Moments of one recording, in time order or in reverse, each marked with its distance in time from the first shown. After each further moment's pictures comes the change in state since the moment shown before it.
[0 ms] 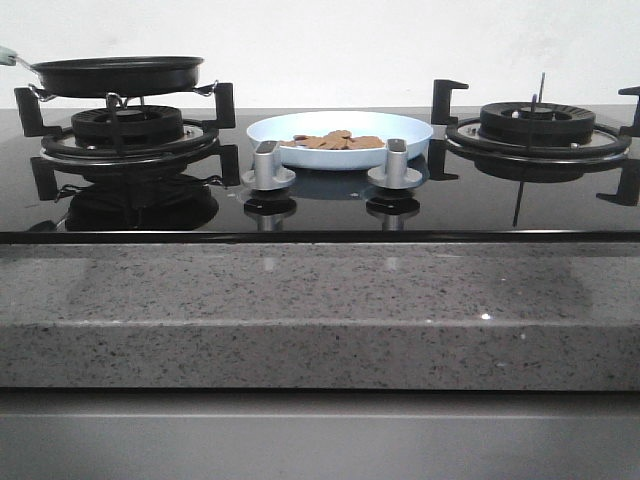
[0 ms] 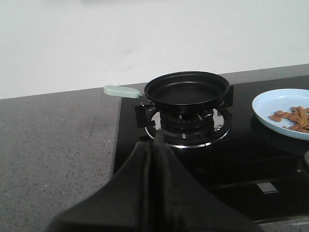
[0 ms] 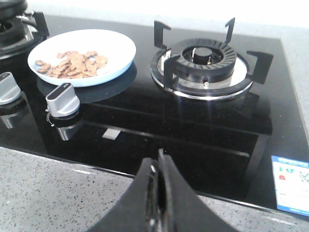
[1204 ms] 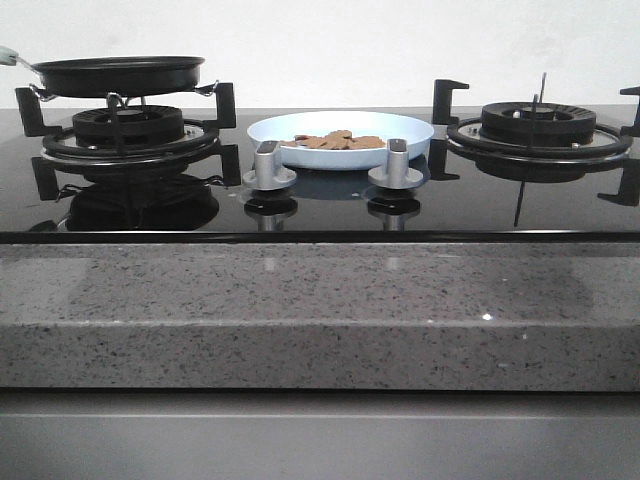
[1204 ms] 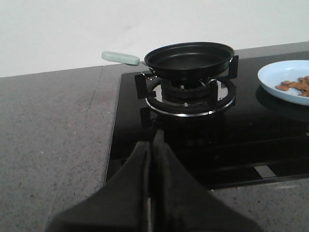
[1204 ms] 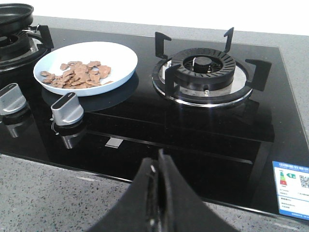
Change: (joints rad) left arm 0.000 -0.131 0.226 0.014 -0.074 -0.011; right arm 0.000 -0.011 0.000 0.014 -0.007 0.000
